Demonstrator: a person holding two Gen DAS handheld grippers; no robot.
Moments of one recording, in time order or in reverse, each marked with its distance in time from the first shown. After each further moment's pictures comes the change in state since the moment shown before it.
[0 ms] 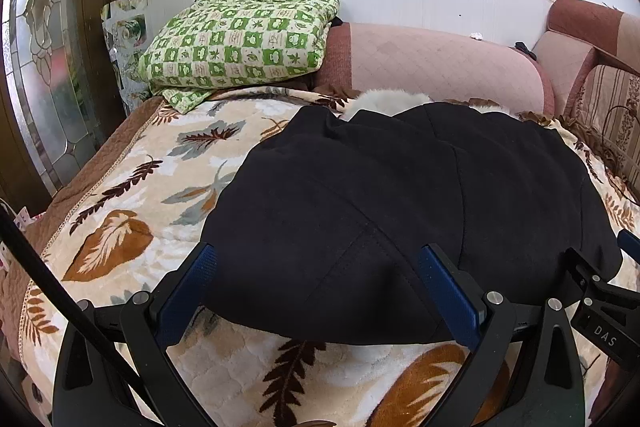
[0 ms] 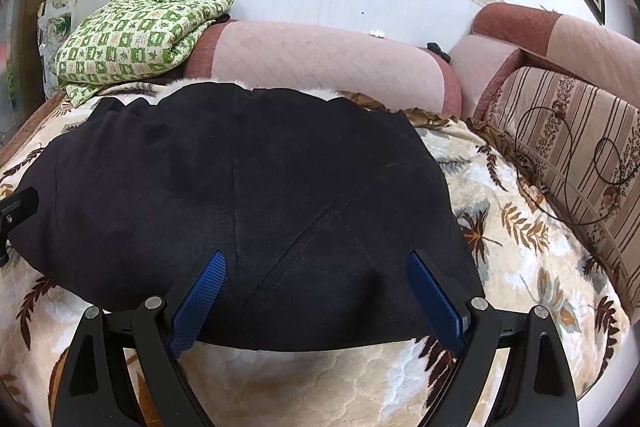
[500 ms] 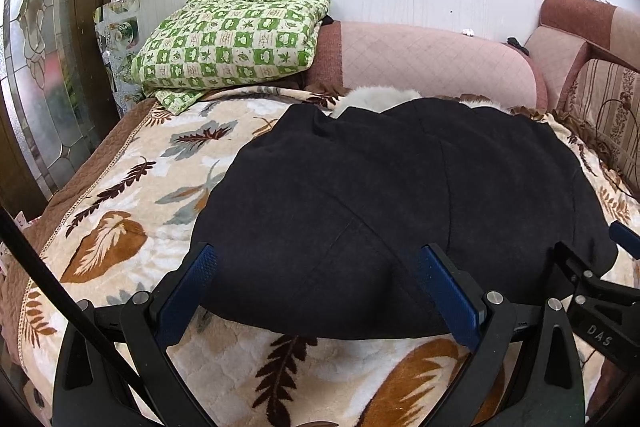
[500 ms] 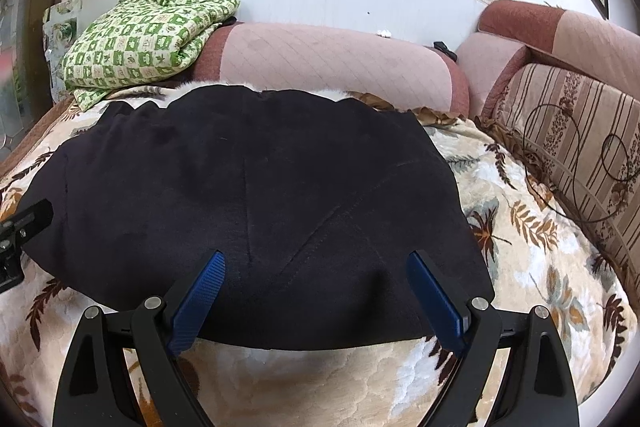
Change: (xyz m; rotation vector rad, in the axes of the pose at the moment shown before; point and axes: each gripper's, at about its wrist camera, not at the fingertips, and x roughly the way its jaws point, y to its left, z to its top) left arm -0.001 -0.006 -0.004 0.018 0.006 -0.027; right arm -0.003 0.005 -0.001 -0.007 -0.016 0.031
